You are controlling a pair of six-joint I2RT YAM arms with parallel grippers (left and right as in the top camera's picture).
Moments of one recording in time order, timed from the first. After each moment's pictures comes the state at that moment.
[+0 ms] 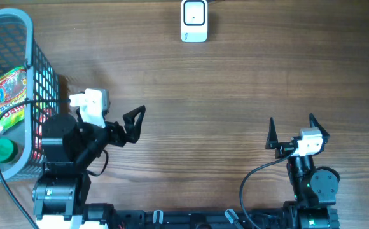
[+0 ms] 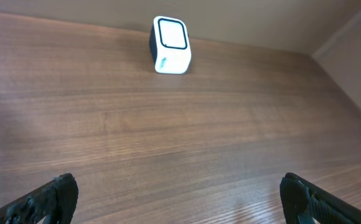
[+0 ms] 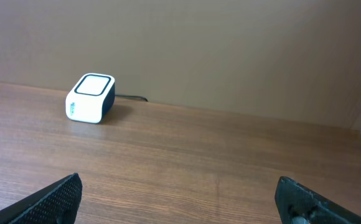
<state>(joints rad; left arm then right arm) -0.03 0.69 0.71 -0.49 0.42 -0.18 0.02 0.02 0.01 0.00 -0.05 -0.12</state>
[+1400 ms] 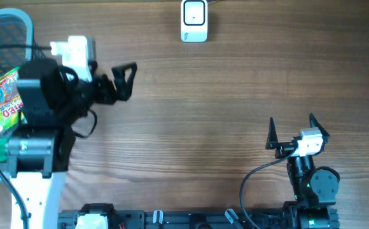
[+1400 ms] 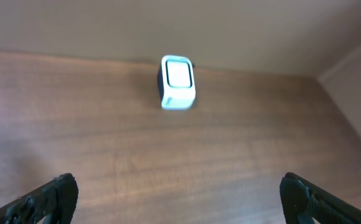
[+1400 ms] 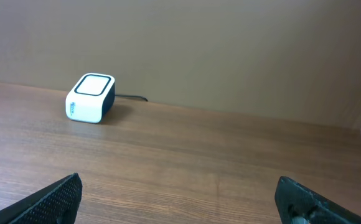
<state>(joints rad) -0.02 1.05 1.21 -0.67 0.37 -0.19 0.02 0.02 0.01 0.00 -0.05 -0.12</state>
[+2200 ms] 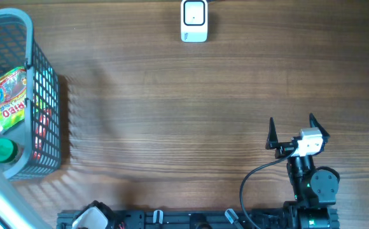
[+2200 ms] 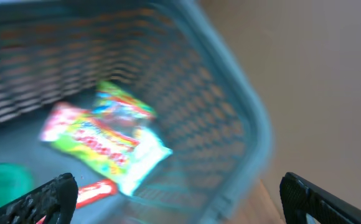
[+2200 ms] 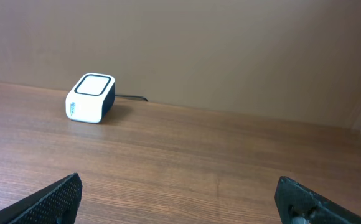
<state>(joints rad) 0.73 1.27 1.58 -0.91 0.13 -0.60 0.02 0.02 0.01 0.00 -0.05 -0.12</state>
